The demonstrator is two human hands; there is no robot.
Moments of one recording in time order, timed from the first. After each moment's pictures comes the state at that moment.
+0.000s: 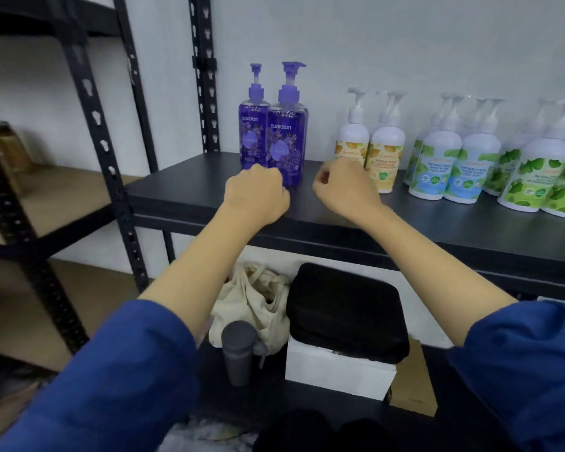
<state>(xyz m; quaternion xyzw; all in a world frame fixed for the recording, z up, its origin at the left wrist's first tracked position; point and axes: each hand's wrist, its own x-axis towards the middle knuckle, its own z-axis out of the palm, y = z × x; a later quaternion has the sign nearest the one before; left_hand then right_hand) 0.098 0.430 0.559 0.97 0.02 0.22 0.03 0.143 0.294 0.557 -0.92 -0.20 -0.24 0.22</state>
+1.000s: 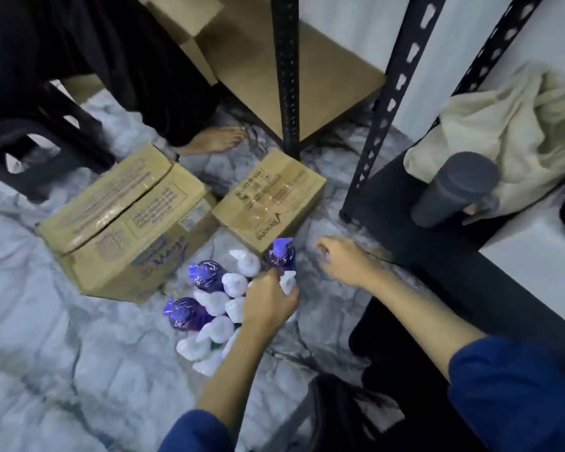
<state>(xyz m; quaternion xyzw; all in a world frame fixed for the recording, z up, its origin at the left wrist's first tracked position) -0.183 0.556 0.128 0.81 0.50 0.00 0.30 -0.018 0.508 0.127 -0.80 -0.48 0.34 0.14</state>
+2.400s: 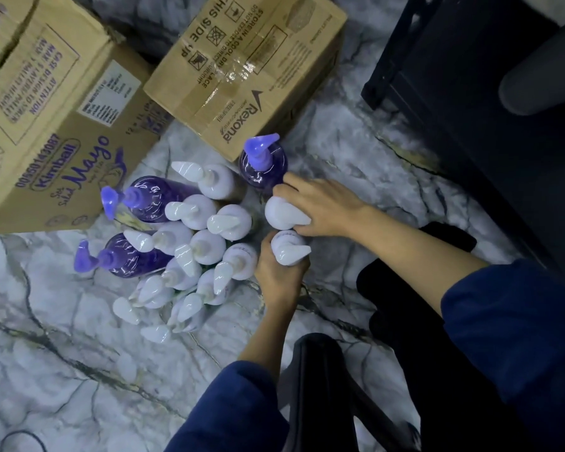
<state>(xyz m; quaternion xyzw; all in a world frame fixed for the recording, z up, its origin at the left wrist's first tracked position) -0.169 0.502 -0.045 0.58 0.66 0.12 0.47 -0.022 0.536 -0.024 -0.65 -0.71 0.27 0.00</state>
